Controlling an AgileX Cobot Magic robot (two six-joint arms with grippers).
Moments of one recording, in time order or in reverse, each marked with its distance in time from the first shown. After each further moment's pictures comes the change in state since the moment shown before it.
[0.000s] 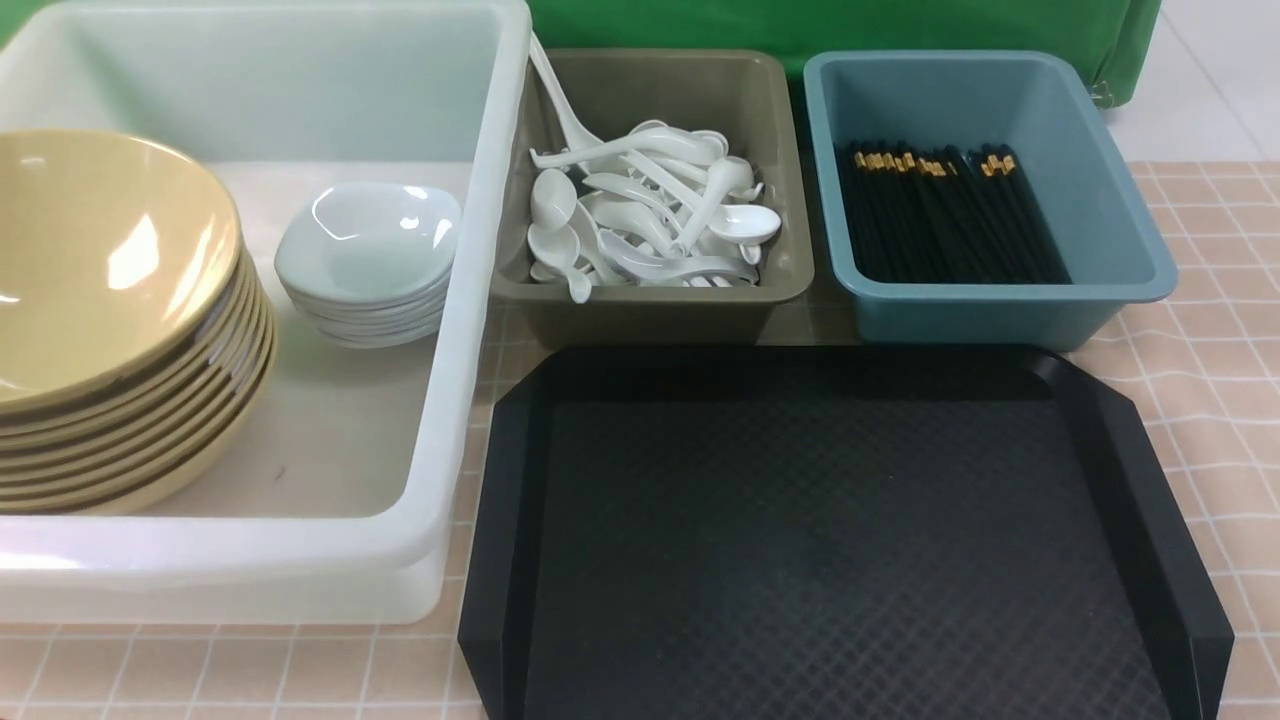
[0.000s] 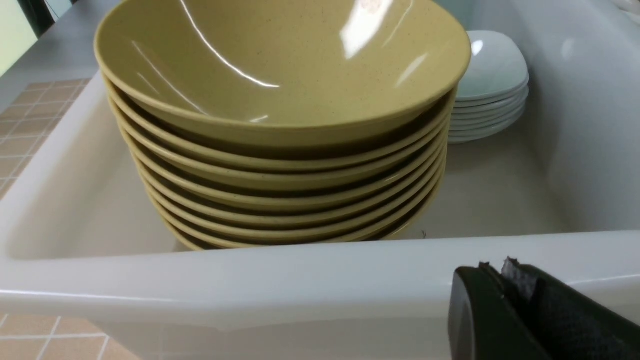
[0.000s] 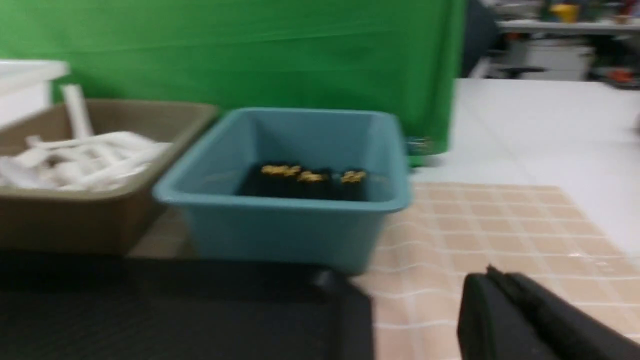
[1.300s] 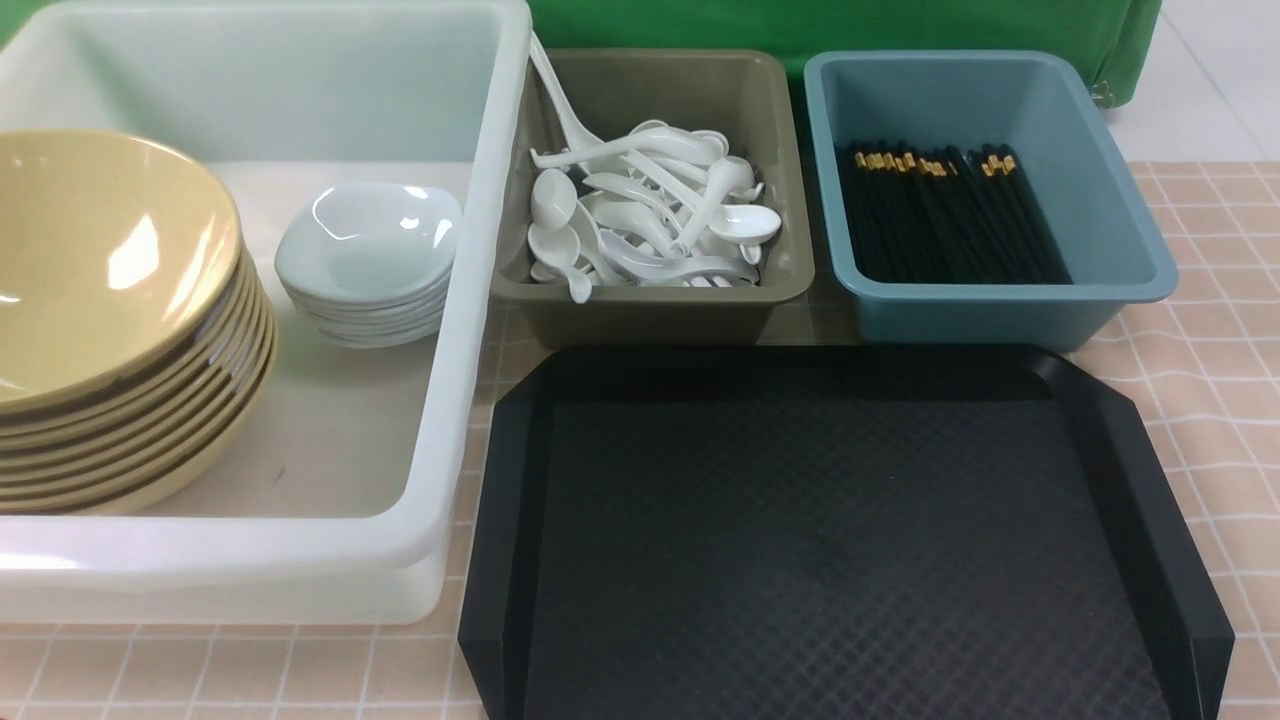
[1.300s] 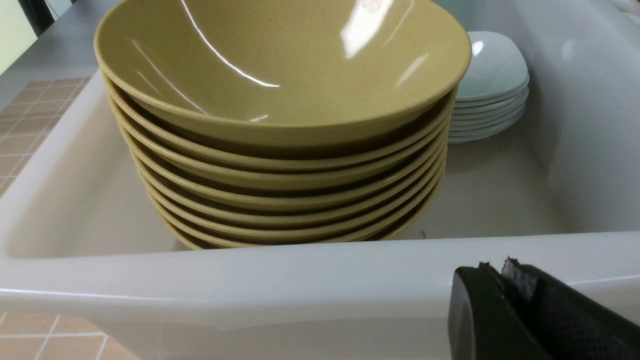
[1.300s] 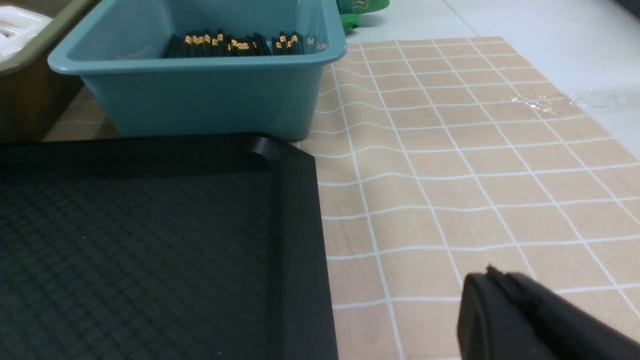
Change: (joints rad) right arm -0.044 -0.027 -0.001 0.013 0.287 0.019; left arm 0.000 -0.001 0.000 0.000 0.000 -0.004
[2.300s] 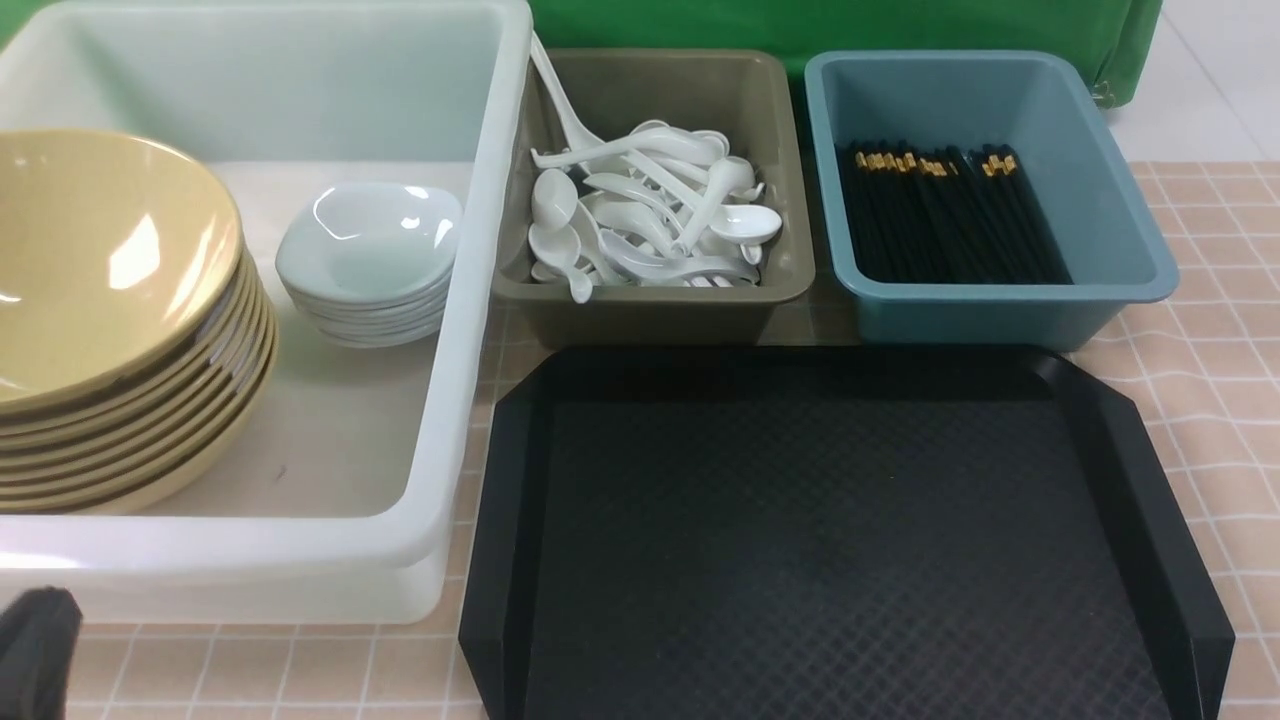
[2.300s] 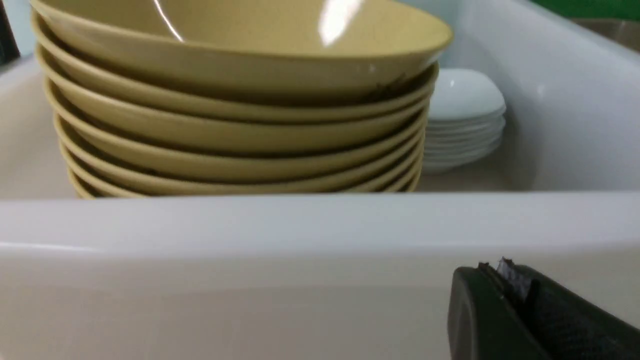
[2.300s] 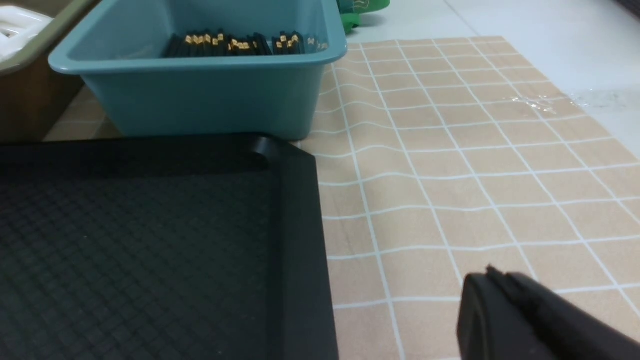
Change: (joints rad) right arm 0.000 0.000 0.000 0.001 0.001 0.000; left arm -0.017 -0.134 0.359 -0.091 -0.374 0.006
